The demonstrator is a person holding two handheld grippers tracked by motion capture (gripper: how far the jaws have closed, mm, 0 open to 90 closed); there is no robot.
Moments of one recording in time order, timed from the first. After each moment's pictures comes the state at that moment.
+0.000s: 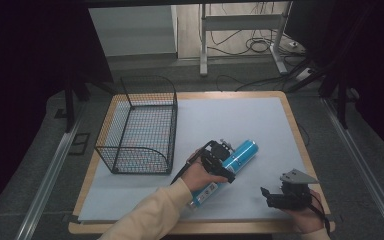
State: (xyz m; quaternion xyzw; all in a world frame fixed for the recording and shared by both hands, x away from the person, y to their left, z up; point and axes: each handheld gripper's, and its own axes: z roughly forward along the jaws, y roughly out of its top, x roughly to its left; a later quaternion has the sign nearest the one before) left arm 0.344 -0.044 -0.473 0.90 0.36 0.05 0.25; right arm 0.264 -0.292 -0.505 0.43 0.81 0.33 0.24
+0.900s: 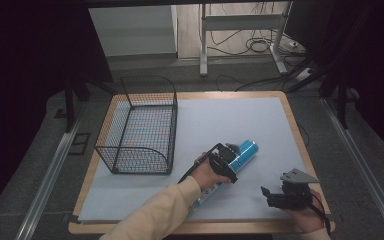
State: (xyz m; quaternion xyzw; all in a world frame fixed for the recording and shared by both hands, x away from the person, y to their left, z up) left arm 0.359 -0.066 -0.497 0.91 0.37 0.03 0.17; right arm 0.265 -0.293 -0.504 0.43 0.81 0.33 0.24
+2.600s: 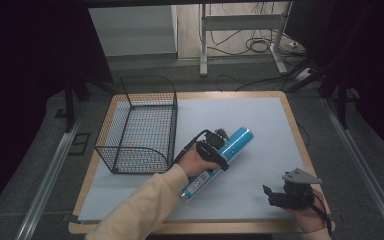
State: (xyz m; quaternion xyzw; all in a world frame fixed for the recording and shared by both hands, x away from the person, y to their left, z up) left arm 0.372 -0.027 -0.456 0.89 0.39 -0.01 0.23; right arm 0.264 -0.295 -0.500 0.43 0.80 0.34 0.26
